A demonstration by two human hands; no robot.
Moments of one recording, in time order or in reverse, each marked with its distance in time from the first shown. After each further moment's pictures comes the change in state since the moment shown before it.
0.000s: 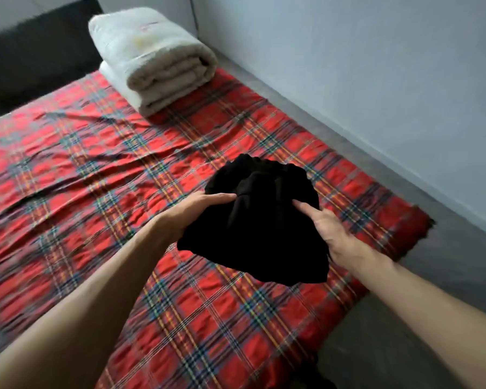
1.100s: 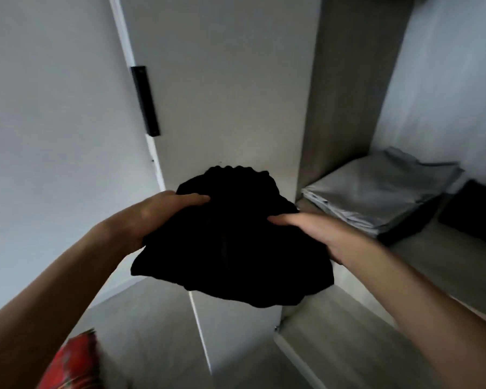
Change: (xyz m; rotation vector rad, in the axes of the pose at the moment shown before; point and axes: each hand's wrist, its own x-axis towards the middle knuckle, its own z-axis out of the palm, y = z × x) left_hand -0.472 0.117 0.581 0.886 -1.175 0.616; right_hand -0.745 0.091 -0.329 0.483 1.121 -0.244
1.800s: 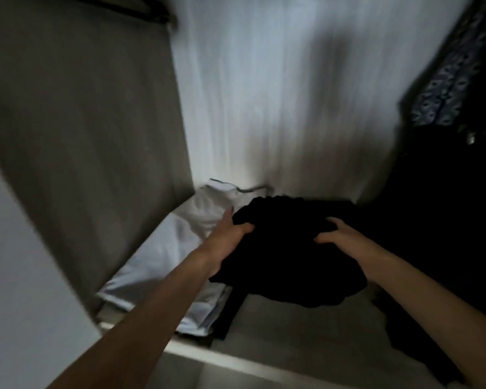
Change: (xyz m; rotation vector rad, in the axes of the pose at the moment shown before) left_hand 0.288 0.162 0.467 0.004 -0.563 0.289; right_hand -0.009 0.097 -0.461 0.161 0.843 0.026
